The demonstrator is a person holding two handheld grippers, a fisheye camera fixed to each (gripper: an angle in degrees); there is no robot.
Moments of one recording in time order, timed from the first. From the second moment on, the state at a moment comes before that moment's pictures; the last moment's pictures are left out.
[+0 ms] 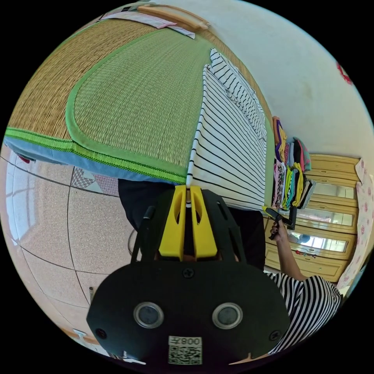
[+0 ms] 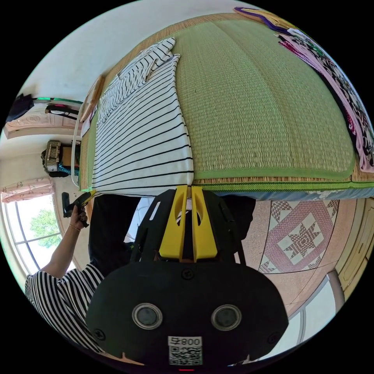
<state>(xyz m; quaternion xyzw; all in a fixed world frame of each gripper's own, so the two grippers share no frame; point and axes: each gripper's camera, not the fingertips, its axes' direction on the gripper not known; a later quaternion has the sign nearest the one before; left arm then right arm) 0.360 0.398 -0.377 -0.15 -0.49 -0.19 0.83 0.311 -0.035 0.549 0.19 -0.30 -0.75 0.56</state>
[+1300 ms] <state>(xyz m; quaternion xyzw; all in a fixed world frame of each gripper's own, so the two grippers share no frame) 0.511 0.628 -0.563 -0.05 -0.34 -0.10 0.93 0.454 -0.138 0.719 0.10 -0.44 -0.81 0.38</state>
